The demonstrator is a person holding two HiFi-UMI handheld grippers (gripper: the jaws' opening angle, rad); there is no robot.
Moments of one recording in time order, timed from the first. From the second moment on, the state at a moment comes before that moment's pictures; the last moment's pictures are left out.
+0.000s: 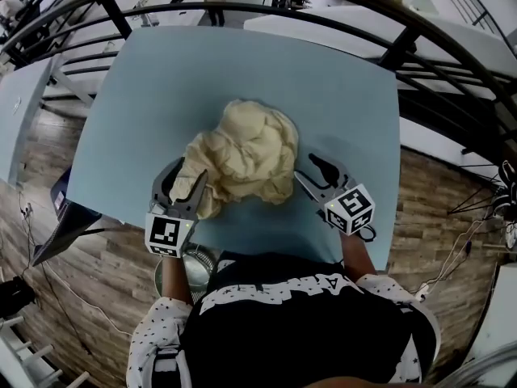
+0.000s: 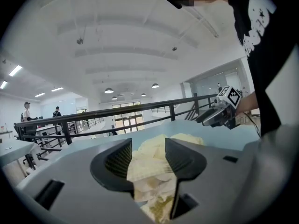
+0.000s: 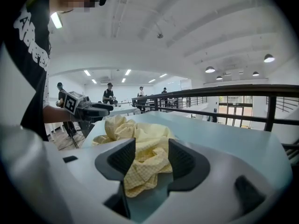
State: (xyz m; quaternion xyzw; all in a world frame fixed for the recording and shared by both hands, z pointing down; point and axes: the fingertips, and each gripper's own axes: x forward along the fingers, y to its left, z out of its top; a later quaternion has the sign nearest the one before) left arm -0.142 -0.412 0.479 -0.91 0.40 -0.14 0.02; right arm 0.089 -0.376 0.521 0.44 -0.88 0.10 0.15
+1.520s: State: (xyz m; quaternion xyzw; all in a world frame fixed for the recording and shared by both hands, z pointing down) left arm -0.109 -0.458 0.572 -0.95 0.24 -0.16 -0.08; right arm 0.062 -0.398 0.604 0.40 -0.87 0.18 0.24
